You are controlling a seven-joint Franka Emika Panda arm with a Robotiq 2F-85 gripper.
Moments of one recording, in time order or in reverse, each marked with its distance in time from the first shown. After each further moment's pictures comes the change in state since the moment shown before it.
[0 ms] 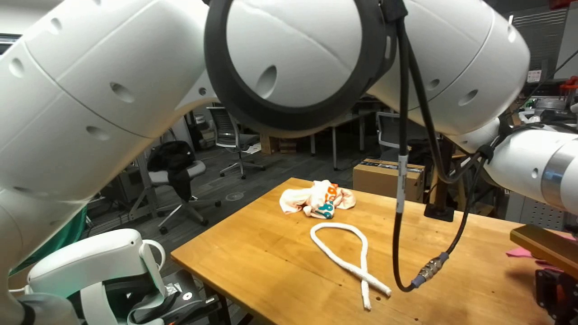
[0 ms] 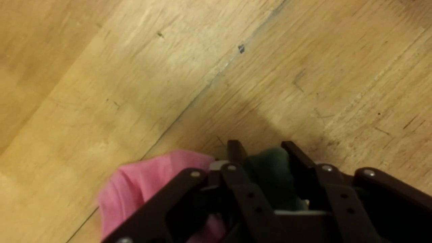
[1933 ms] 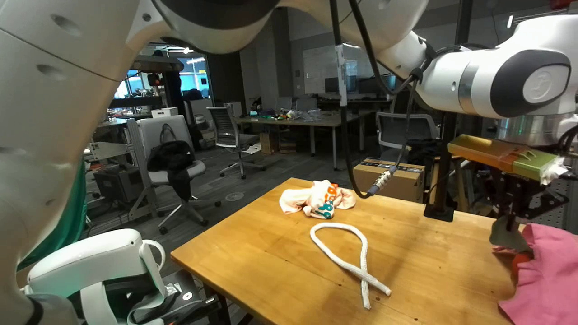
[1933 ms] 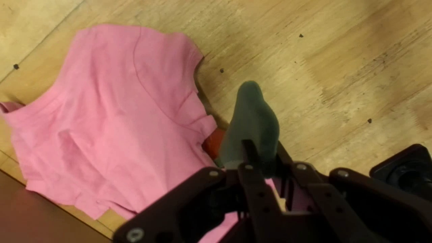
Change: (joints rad) arm 0.127 -0.295 0.073 -0.209 0.018 0.155 -0.025
